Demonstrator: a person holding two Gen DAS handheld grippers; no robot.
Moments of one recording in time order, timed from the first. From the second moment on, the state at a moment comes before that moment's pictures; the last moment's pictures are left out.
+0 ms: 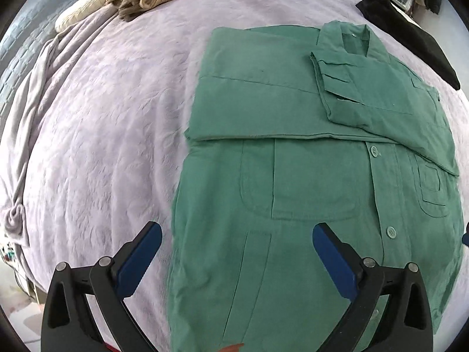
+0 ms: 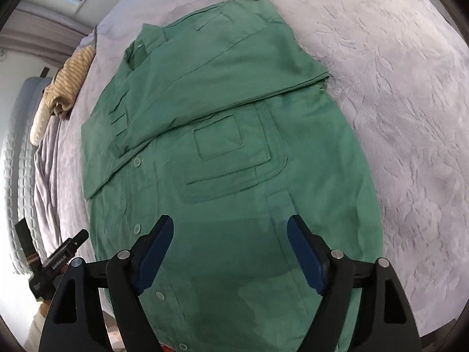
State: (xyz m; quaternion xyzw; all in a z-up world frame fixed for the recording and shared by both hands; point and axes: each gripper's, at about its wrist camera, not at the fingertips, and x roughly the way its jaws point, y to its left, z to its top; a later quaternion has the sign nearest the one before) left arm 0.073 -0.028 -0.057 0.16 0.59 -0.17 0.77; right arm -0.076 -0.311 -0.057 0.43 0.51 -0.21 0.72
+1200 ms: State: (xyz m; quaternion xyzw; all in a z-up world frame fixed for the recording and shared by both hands) left arm 0.040 0.012 -0.057 0.17 0.65 -0.16 0.73; right arm -0.089 -0.274 -0.043 0.45 0.53 -0.18 0.69
